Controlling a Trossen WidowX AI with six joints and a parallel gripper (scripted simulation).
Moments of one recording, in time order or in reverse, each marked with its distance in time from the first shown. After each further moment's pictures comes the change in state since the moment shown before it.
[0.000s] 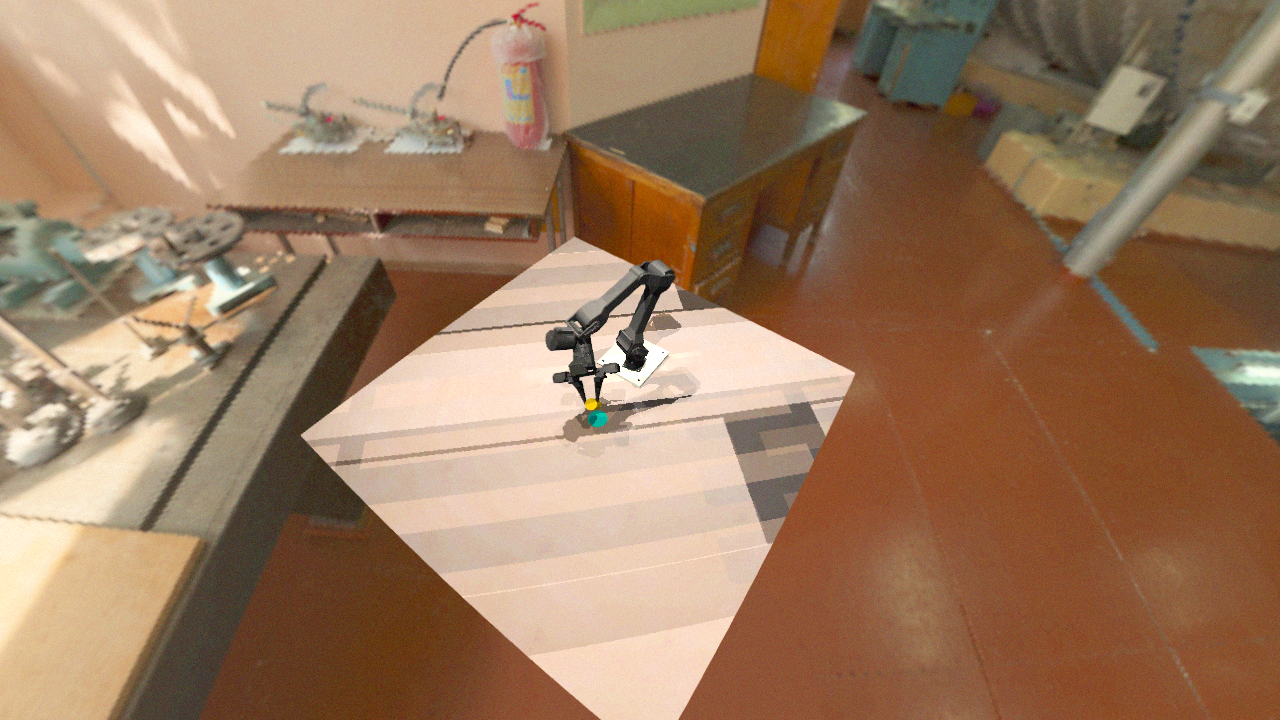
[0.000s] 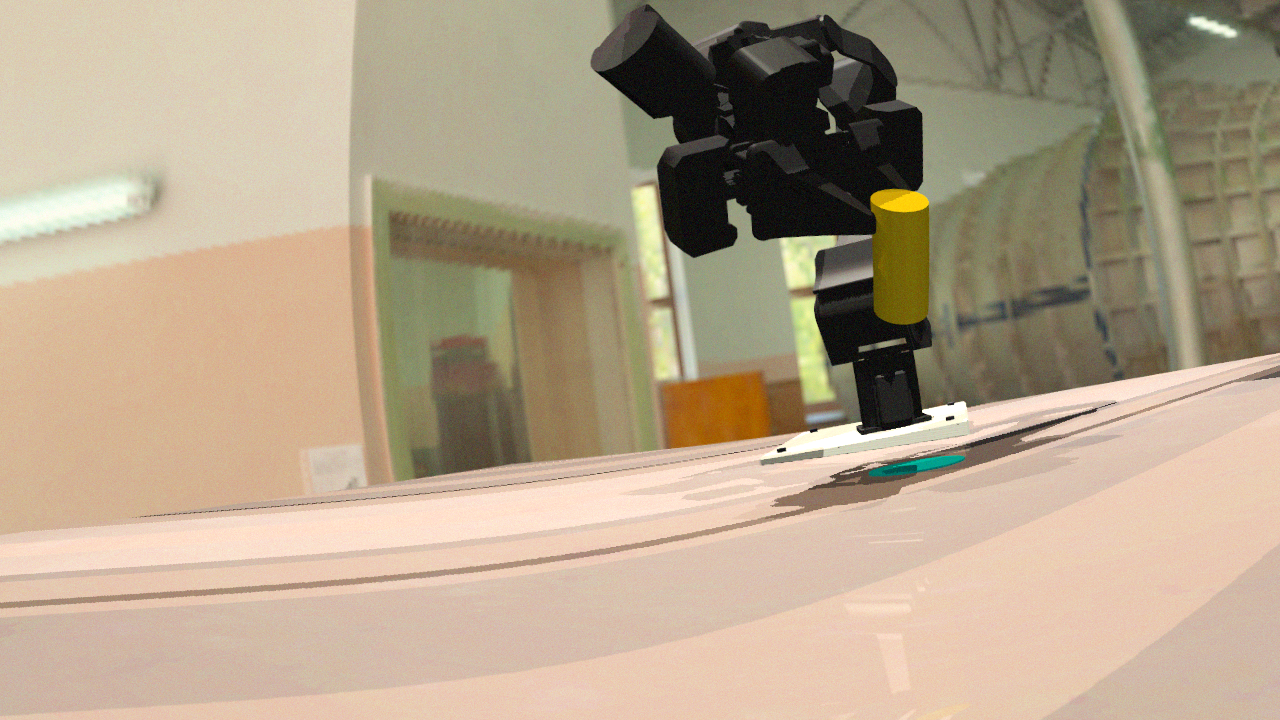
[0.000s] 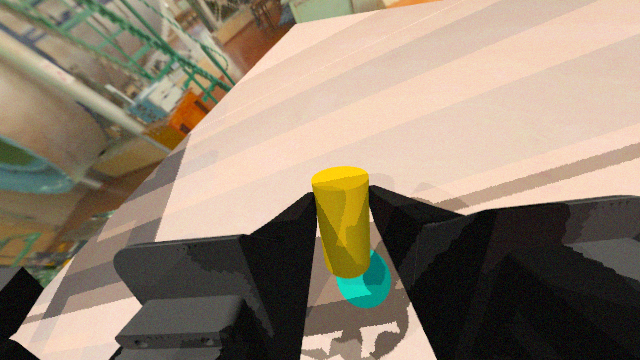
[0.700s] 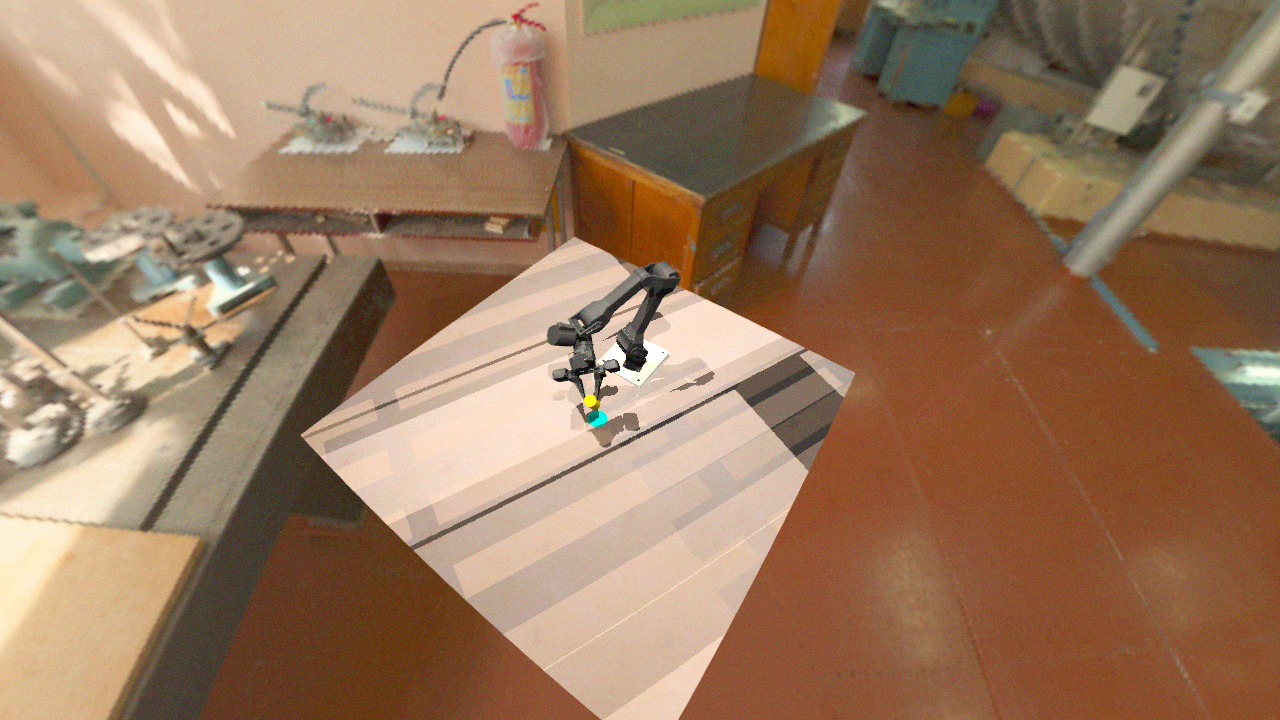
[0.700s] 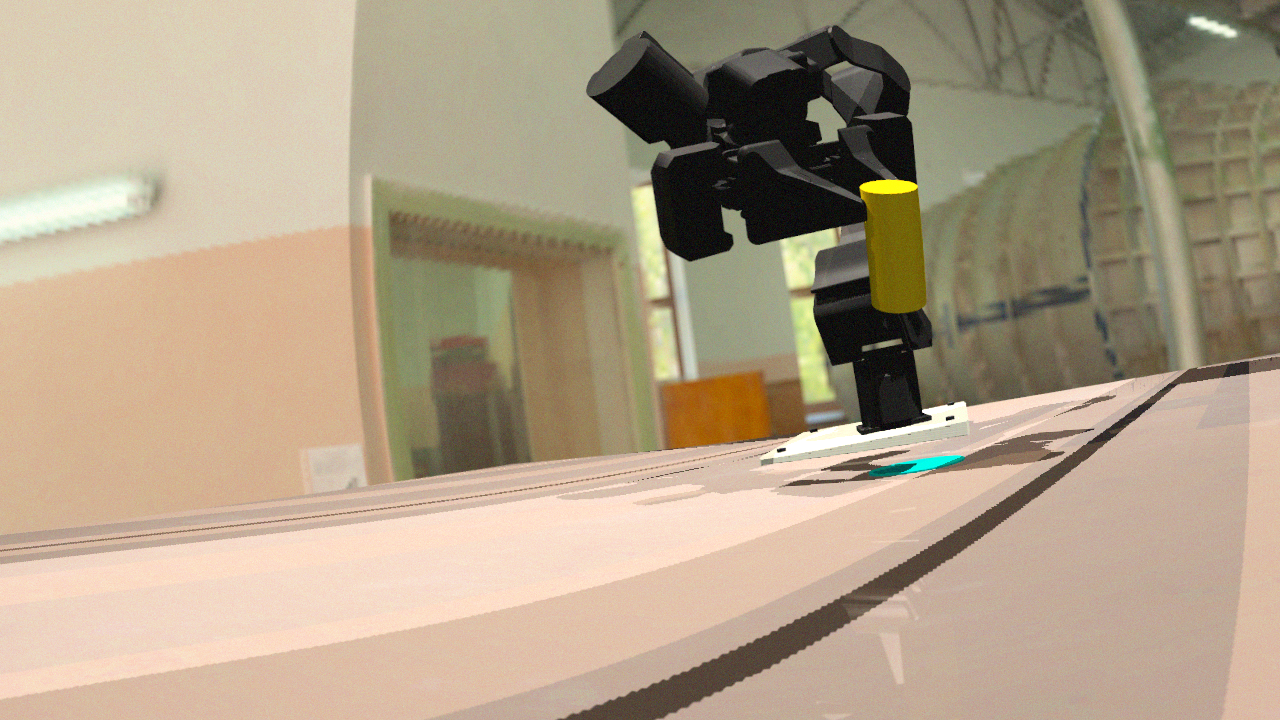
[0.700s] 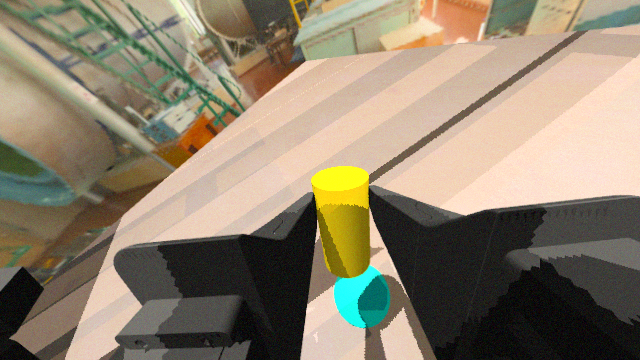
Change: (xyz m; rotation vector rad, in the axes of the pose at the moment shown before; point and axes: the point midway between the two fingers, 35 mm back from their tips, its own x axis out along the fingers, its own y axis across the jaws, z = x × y) arm -0.008 0.000 -0.001 -0.036 -0.142 0.006
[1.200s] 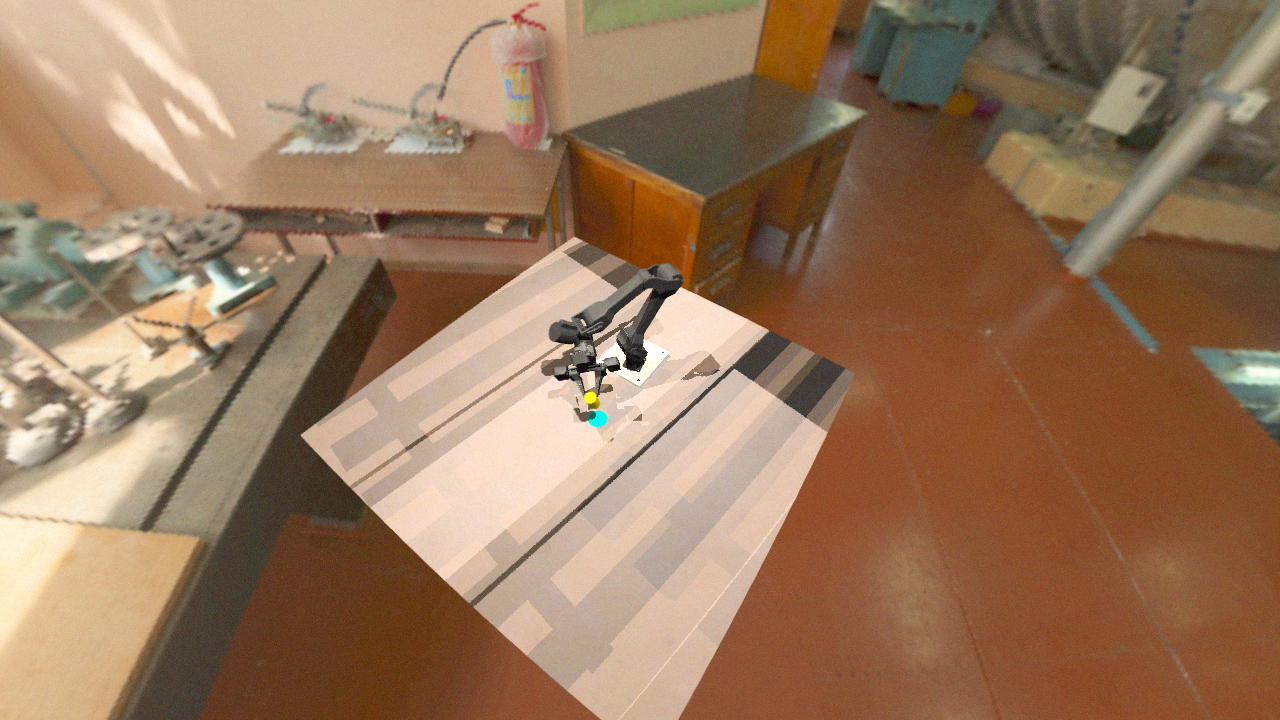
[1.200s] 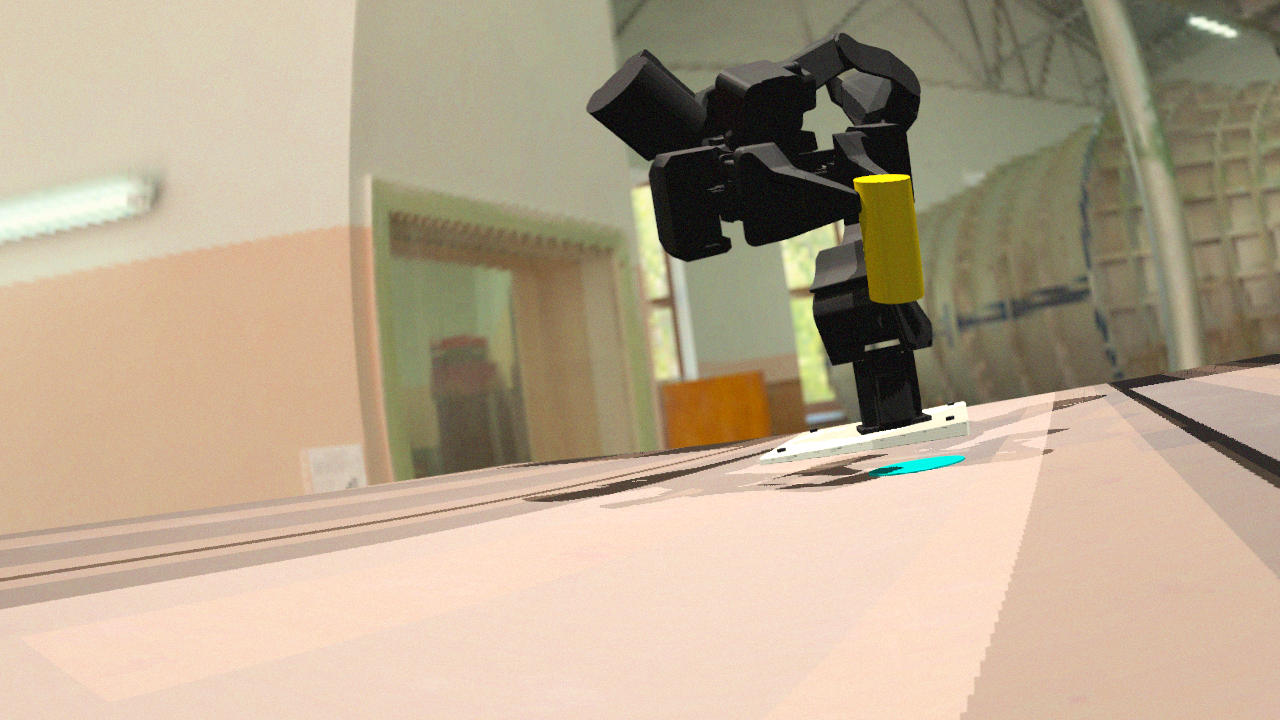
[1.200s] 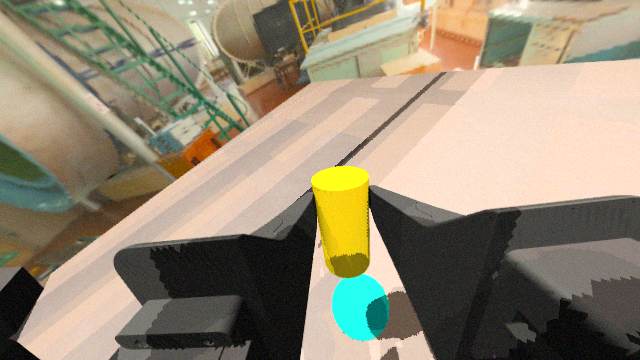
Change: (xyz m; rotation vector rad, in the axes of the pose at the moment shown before) arm -0.007 0.002 -0.001 -0.036 -0.096 0.003
